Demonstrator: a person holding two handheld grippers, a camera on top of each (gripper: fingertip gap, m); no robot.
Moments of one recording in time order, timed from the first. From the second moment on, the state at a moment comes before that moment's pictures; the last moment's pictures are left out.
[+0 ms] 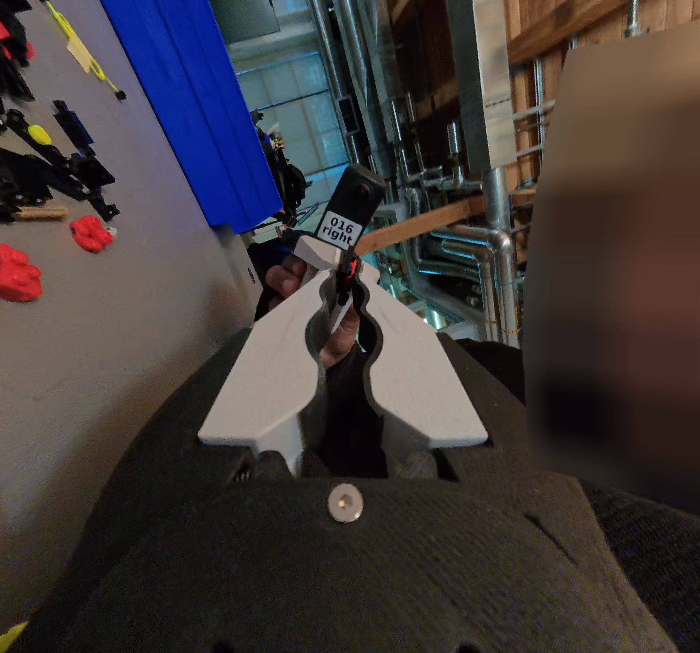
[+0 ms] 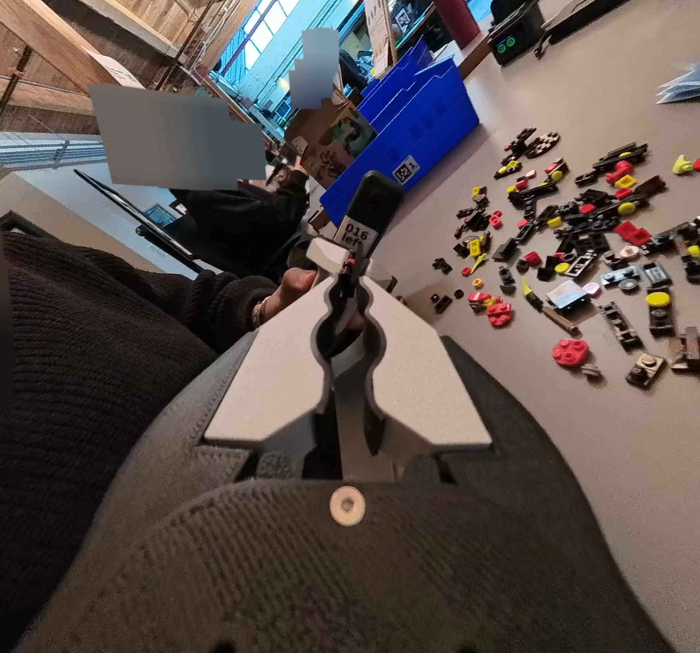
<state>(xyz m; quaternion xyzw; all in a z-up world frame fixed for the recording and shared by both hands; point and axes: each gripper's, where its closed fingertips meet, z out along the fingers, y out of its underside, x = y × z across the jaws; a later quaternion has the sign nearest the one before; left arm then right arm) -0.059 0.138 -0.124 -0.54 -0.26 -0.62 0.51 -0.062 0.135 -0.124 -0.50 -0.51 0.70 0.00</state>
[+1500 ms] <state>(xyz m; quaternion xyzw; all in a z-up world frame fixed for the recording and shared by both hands) -0.073 0.144 -0.132 -0.44 -0.37 -0.65 0.50 -0.079 0.137 -0.128 -0.41 -0.69 0.48 0.36</state>
